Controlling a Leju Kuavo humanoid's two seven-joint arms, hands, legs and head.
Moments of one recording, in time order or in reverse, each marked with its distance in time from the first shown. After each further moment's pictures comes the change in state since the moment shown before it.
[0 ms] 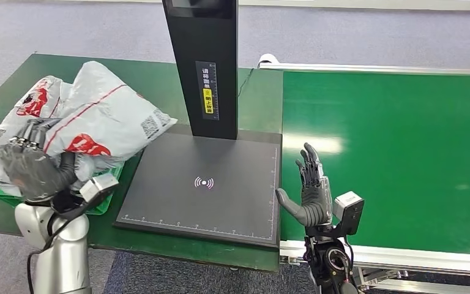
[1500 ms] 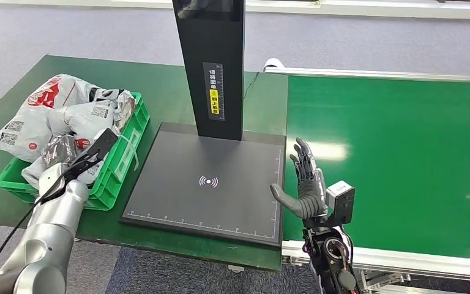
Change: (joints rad) left arm -0.384 0.288 0.049 0.991 -0.323 -0.349 0.784; right arm -0.068 -0.004 -0.008 0.072 0.058 0.046 0.007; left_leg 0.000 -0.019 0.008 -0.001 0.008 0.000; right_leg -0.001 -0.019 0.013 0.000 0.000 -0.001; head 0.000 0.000
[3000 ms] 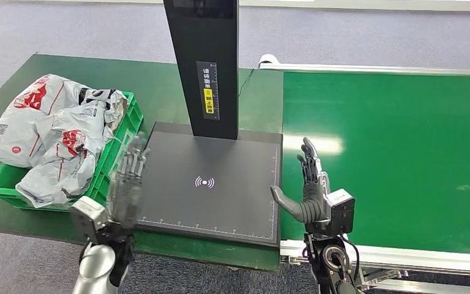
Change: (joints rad) left arm 0.616 -0.254 -0.436 -0.912 1.229 -0.475 -0.613; right arm 0.070 0.006 0.033 -0.134 0.079 -0.146 0.018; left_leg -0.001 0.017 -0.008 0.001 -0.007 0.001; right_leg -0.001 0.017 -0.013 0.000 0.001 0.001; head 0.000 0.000
